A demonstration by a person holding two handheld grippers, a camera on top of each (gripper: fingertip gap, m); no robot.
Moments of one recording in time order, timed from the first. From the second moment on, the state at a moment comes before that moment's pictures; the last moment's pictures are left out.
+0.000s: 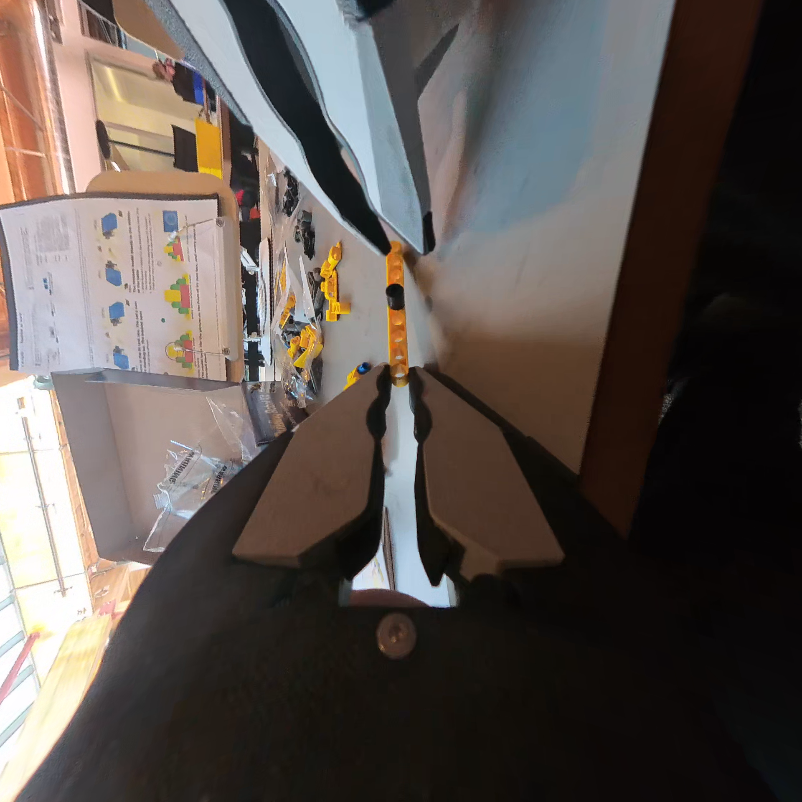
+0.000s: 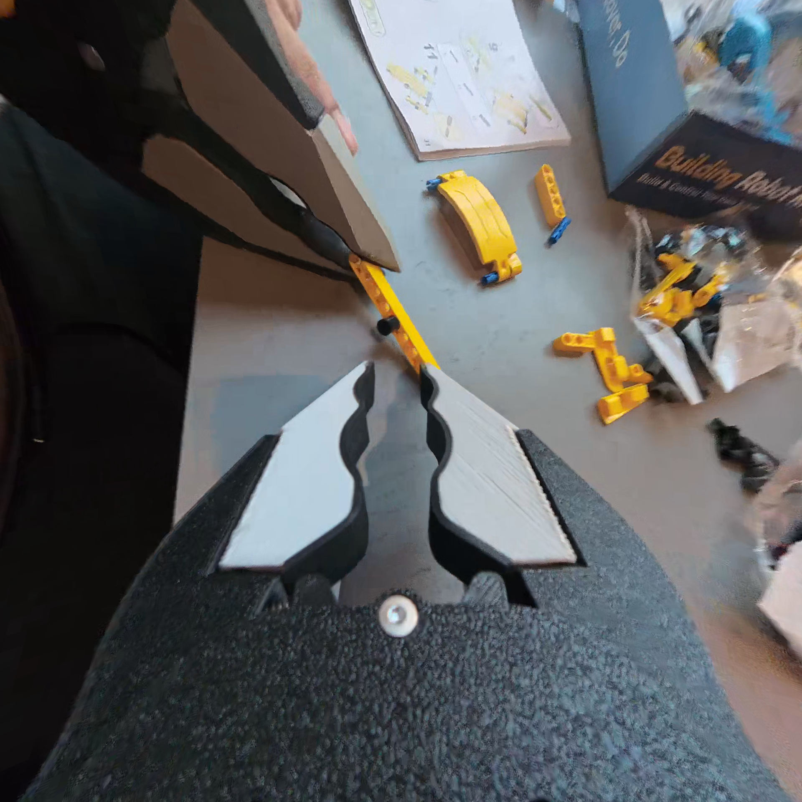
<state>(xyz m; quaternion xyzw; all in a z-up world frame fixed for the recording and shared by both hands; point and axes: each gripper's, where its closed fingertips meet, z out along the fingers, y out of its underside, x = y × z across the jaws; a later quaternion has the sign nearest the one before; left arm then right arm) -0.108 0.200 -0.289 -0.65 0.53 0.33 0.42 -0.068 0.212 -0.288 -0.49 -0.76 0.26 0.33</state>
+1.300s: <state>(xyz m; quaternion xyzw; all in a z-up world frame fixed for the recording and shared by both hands) -0.153 0.215 -0.295 -0.92 0.25 -0.10 0.29 -0.071 0.229 -0.296 -0.61 -0.69 0.29 0.27</state>
